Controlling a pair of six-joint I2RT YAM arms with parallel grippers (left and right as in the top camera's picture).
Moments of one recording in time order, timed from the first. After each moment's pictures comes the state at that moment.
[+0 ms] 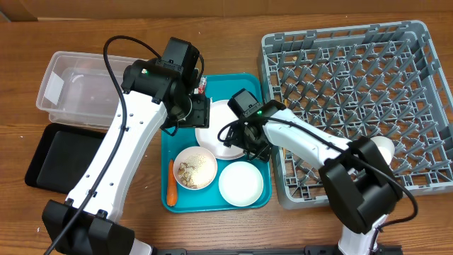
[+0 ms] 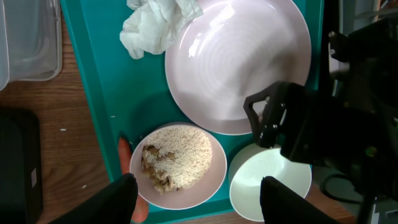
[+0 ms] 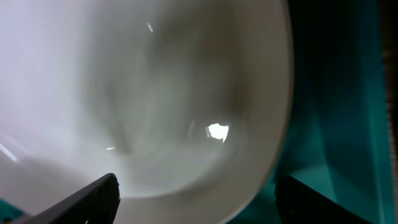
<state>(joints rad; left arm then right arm) -0.35 1.66 1.63 -1.33 0.09 -0.33 0.64 1.96 1.29 -0.77 -0.17 1.02</state>
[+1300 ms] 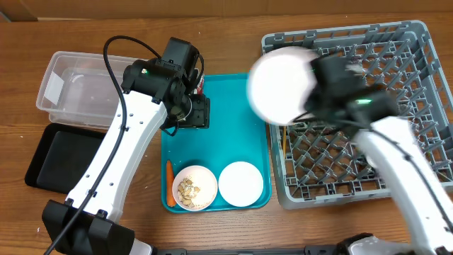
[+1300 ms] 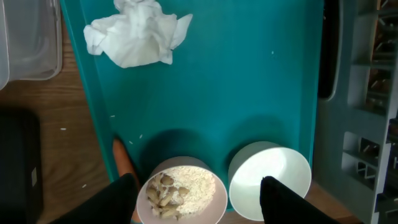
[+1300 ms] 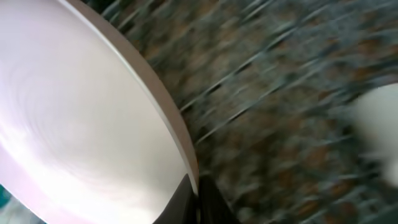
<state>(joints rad) -0.35 1.66 1.63 -1.34 0.09 -0.33 0.29 1.45 1.44 -1.13 0.28 0.83</state>
